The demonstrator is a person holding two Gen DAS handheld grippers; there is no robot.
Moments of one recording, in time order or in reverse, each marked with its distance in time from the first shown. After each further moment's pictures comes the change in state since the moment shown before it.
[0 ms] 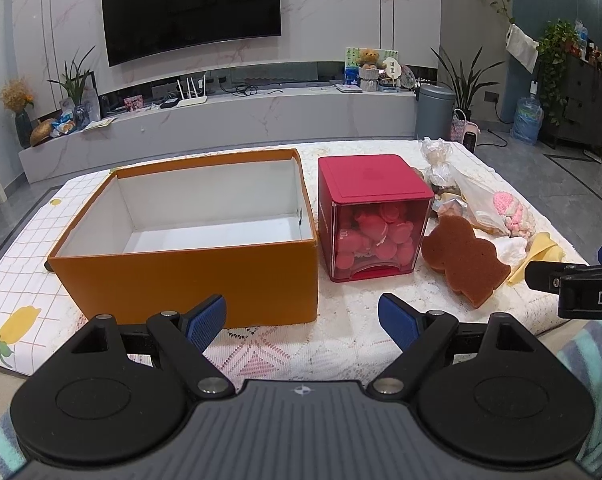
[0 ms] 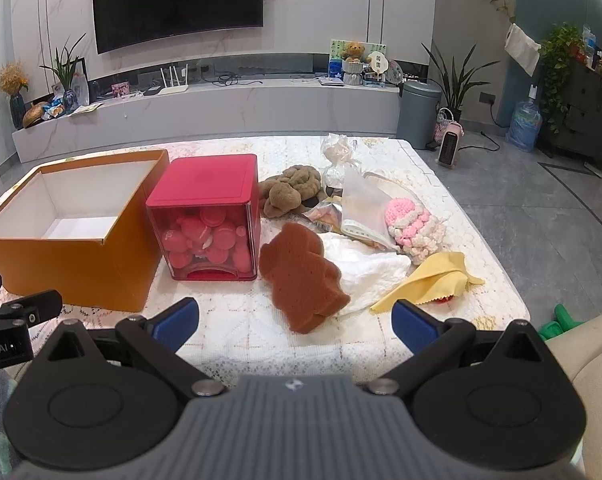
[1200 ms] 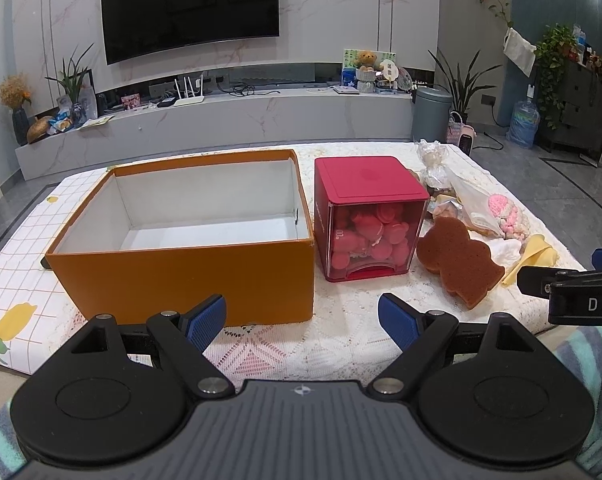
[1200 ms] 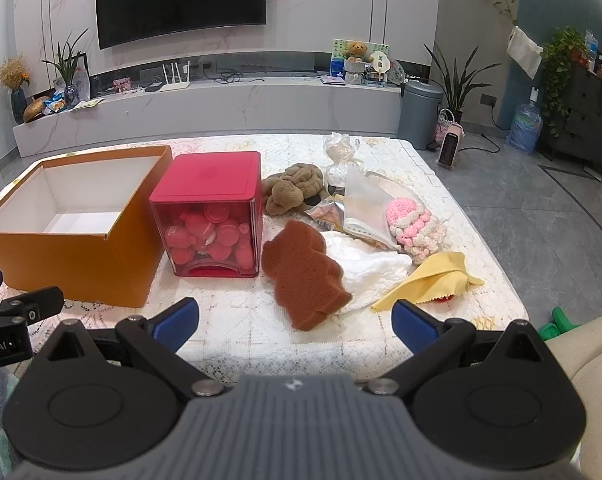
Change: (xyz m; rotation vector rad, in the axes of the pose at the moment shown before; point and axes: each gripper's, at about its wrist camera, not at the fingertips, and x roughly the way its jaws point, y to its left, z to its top) left arm -0.004 0.000 0.000 -0.007 0.001 -0.010; right arm -0.003 0.004 -0.001 -0.012 0.006 -0.005
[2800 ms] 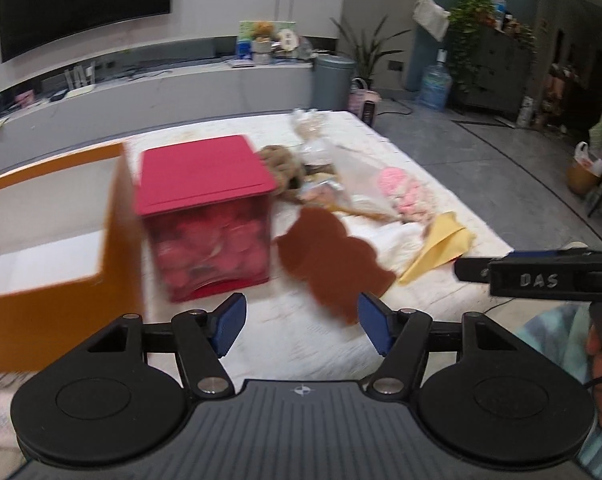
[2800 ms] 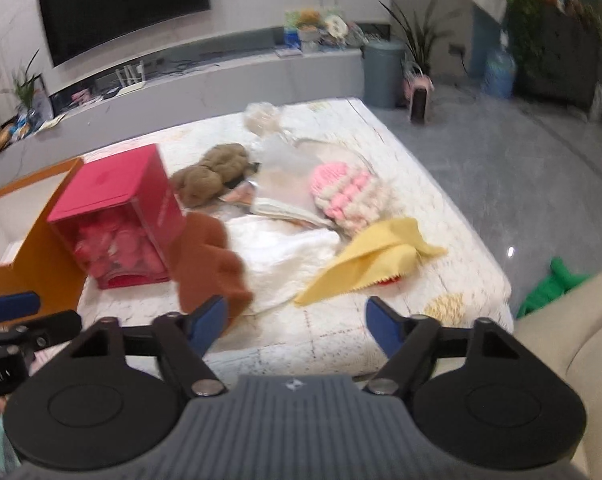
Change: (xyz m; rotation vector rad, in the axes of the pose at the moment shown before) left arm 0.073 -0.098 0.022 0.115 0.073 -0.287; right arm 0.064 -0.101 0.002 0.168 0.089 -0.008
